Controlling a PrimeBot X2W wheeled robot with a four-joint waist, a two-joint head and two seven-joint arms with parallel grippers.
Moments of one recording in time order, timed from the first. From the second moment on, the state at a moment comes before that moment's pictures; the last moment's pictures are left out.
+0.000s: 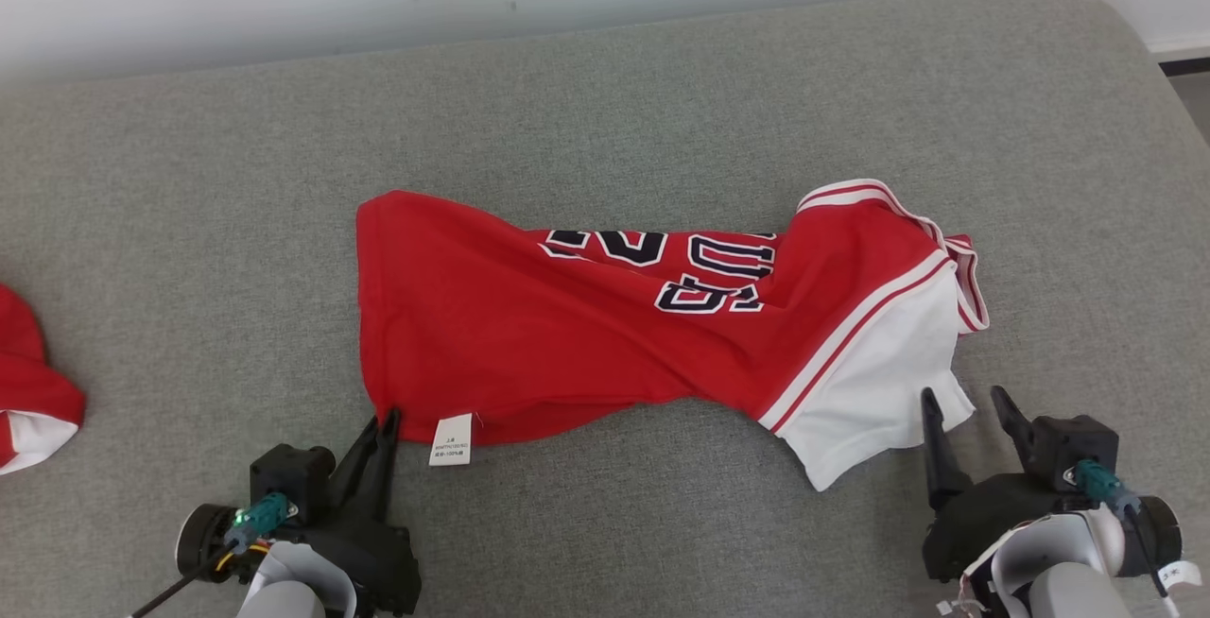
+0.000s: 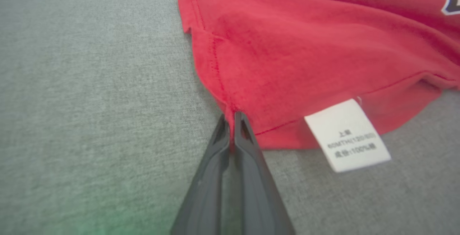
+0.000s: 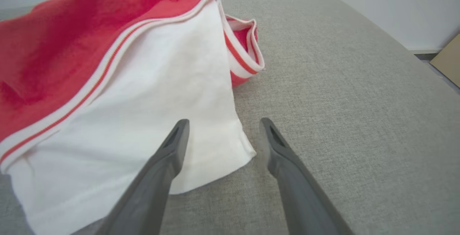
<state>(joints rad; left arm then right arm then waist) -0.42 0.21 -0.39 0.74 -0.42 -0.12 -0.23 -0.24 -0.05 -0.11 0.44 0.02 0.13 -0.07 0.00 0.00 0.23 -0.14</state>
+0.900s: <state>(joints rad) -0.36 0.19 -0.40 0.67 -0.54 -0.12 -0.23 -0.34 -0.05 -0.11 0.53 0.10 0.13 0.15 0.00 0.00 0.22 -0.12</state>
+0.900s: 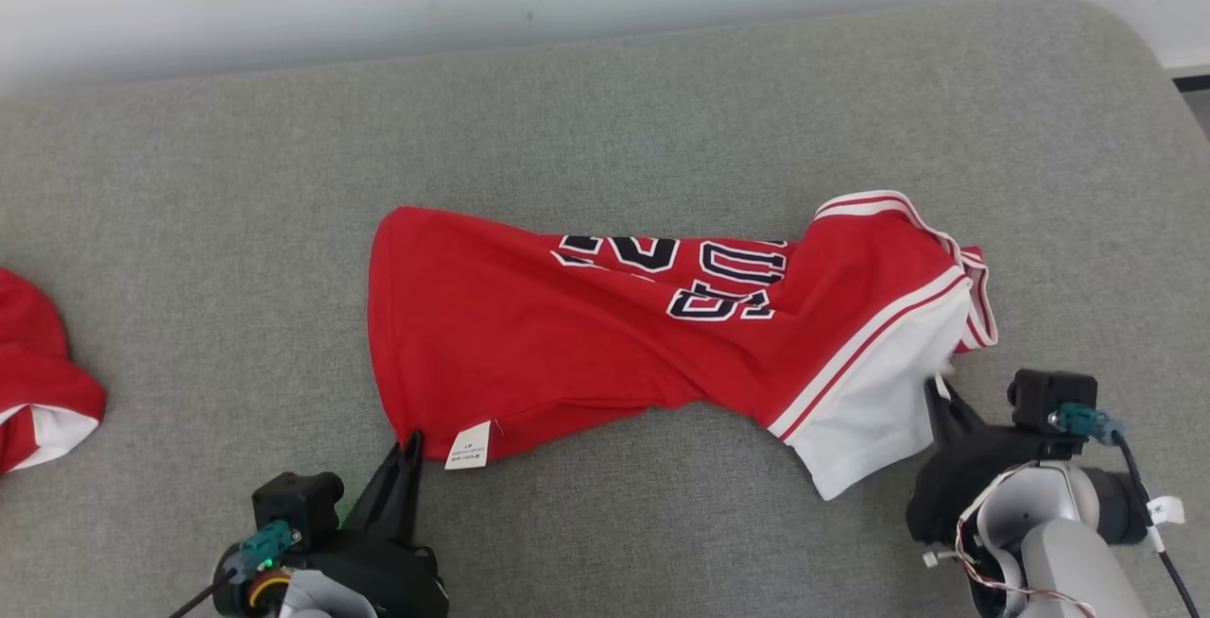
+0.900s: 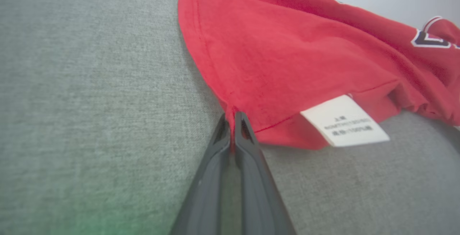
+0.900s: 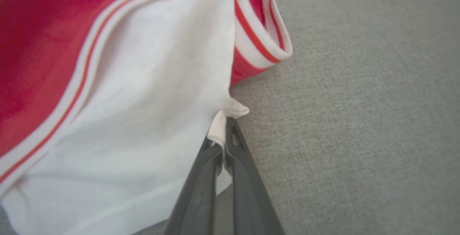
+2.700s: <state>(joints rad) -1.40 0.40 0.01 0.19 -0.86 0.07 -0.09 -1.60 -0.05 -0.20 0.32 0.48 0.13 -0.26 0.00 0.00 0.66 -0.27</state>
